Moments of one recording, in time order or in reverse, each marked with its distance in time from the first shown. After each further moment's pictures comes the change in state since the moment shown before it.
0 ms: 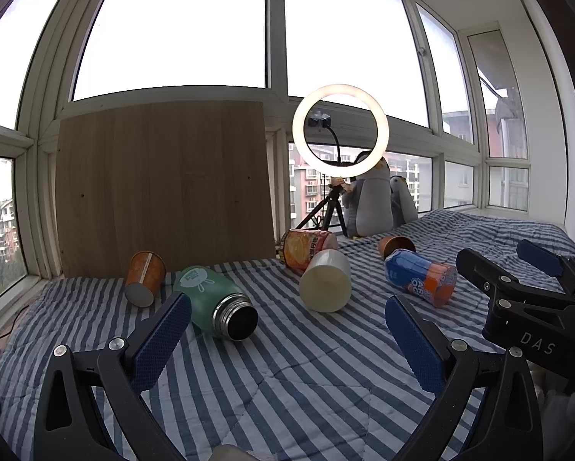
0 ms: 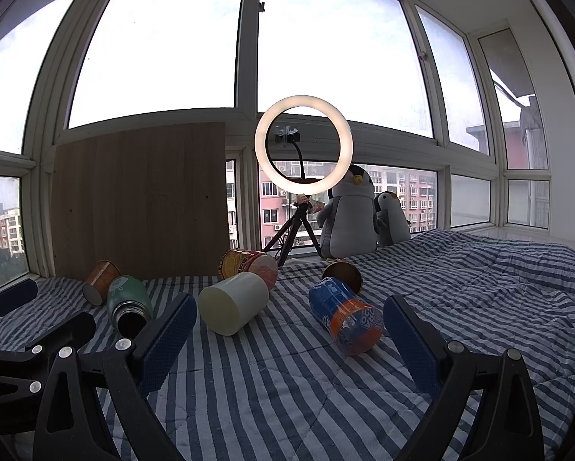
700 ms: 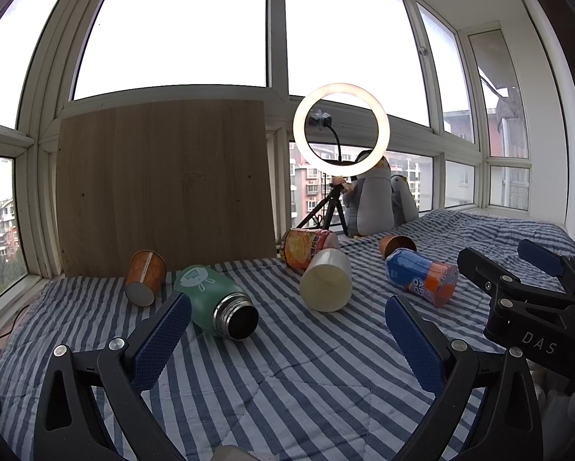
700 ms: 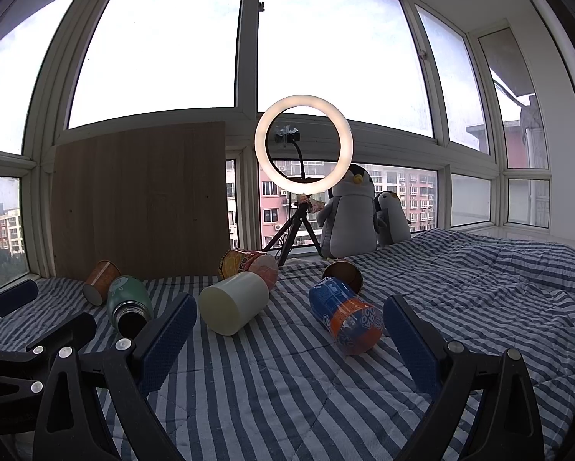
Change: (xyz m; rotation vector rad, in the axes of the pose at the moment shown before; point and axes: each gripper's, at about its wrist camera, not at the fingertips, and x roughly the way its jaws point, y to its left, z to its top) left arm 0.001 0.001 0.001 -0.003 0.003 0.000; right arm 0.000 0.000 0.000 0.002 0.001 0.000
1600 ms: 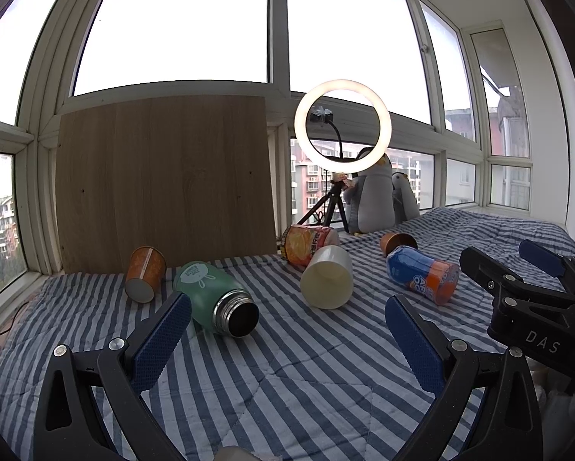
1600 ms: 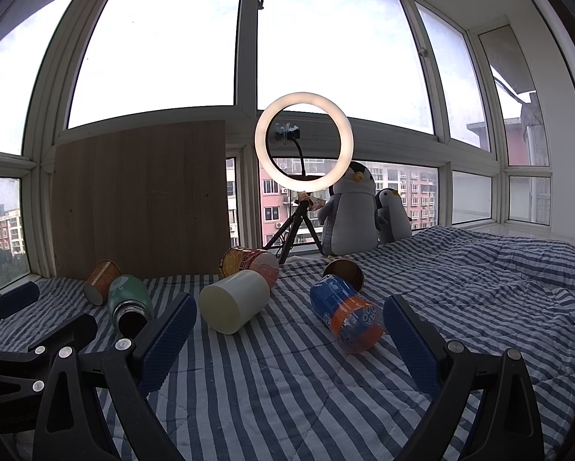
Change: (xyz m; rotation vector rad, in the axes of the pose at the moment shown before) left arm 0.002 0.000 -0.003 -0.007 0.012 0.002; right arm 0.001 0.001 -0.002 0.001 0.005 0.001
